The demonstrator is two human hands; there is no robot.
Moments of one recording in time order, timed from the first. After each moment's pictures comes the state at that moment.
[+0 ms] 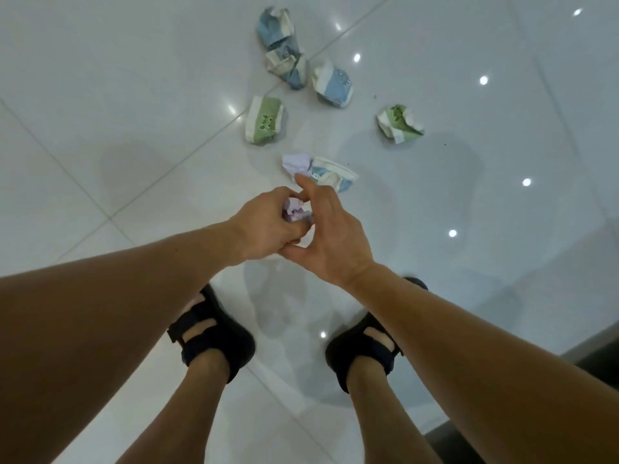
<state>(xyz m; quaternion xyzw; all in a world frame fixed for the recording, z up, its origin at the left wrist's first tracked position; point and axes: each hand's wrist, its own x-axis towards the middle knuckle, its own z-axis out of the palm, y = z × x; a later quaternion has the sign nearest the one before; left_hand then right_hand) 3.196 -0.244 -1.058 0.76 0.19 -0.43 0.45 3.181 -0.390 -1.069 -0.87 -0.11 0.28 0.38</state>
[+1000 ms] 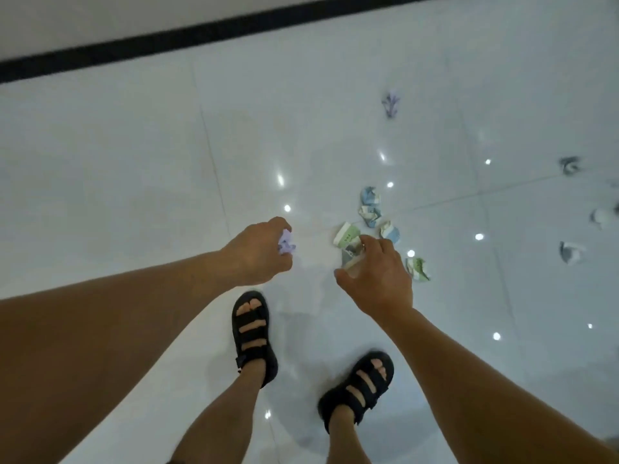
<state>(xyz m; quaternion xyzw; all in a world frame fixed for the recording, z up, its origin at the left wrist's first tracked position) 3.194 -0.056 -0.816 0.82 0.22 -0.30 0.43 3.255 -0.271 -0.850 -0.94 -0.15 0.27 0.15</state>
